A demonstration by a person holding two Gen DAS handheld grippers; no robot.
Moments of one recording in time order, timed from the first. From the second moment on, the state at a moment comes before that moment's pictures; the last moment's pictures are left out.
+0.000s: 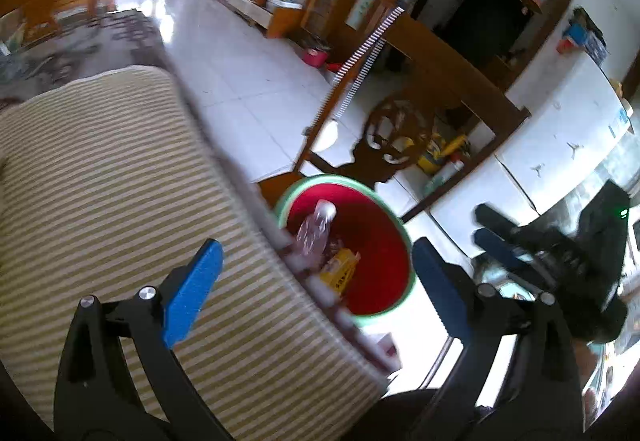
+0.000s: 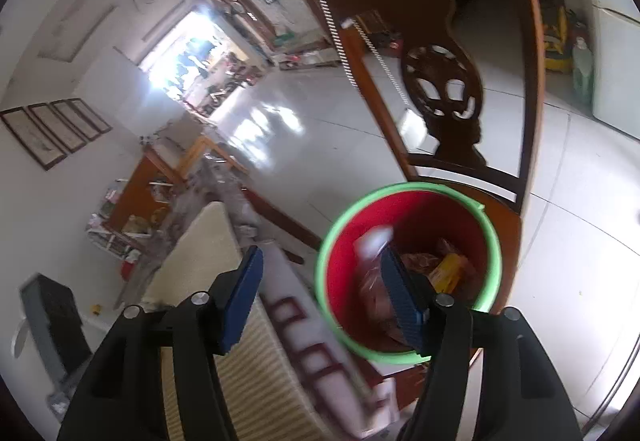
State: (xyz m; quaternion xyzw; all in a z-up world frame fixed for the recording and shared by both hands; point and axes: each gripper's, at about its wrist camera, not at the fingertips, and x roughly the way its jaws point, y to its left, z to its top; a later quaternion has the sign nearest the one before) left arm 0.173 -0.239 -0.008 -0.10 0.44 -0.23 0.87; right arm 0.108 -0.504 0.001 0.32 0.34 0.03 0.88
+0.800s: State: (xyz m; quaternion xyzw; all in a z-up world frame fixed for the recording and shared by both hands) left arm 0.072 0.140 -0.032 -0.13 0.43 0.21 0.87; right arm 0.115 -0.351 -0.011 0.22 0.42 0.14 0.87
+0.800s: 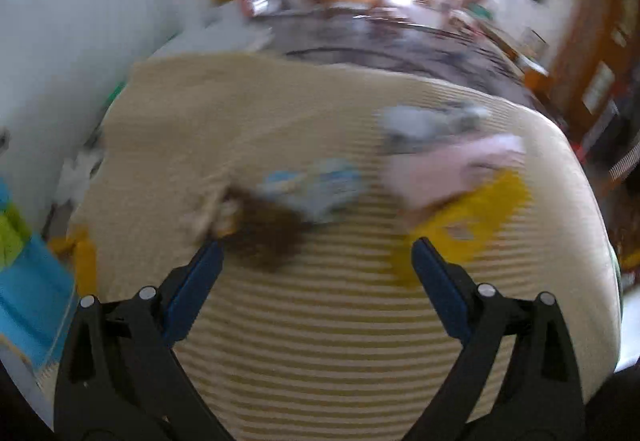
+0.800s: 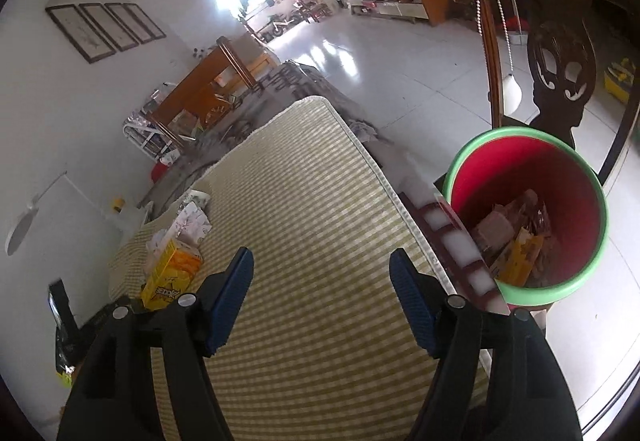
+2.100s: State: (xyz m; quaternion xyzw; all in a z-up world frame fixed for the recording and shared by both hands) left arm -0.005 0.203 -0.021 -0.36 0.32 0.24 0.84; right arm 0.124 -0.312 -0.027 0.15 0.46 0.13 0.87
